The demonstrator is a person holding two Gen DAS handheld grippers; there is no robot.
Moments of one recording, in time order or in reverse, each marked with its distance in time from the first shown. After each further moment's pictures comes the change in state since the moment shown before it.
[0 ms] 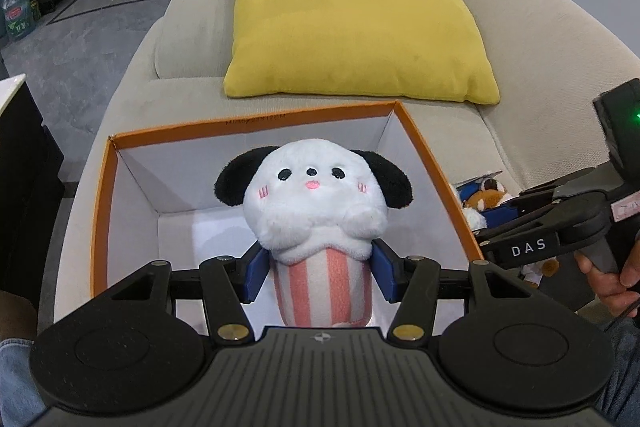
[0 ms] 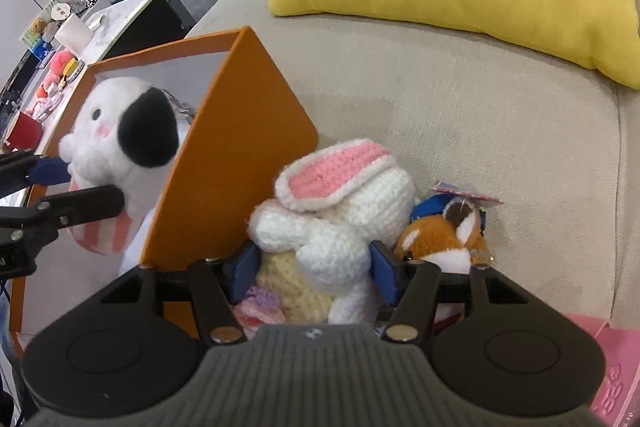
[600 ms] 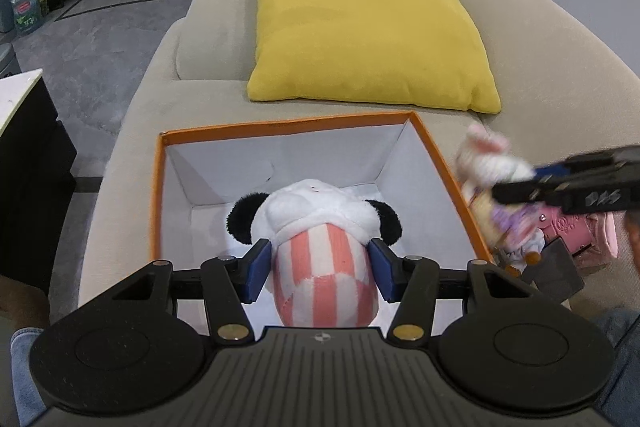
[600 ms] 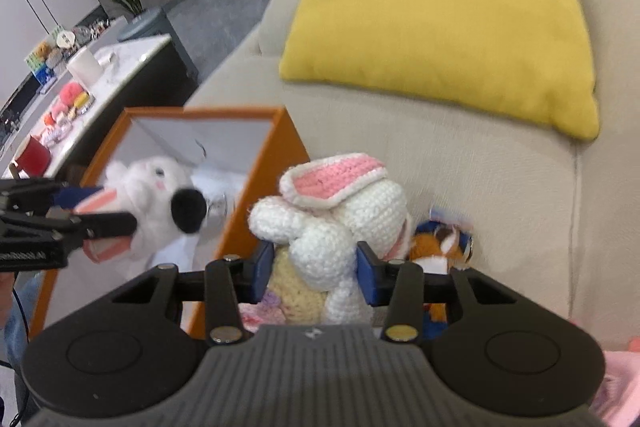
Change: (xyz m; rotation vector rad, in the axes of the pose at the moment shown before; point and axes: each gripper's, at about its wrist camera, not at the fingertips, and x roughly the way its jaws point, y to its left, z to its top) left arm -0.034 0.022 -0.003 -0.031 -0.014 0.007; right arm -0.080 0.019 -0.007 -0.024 -0.207 -0.053
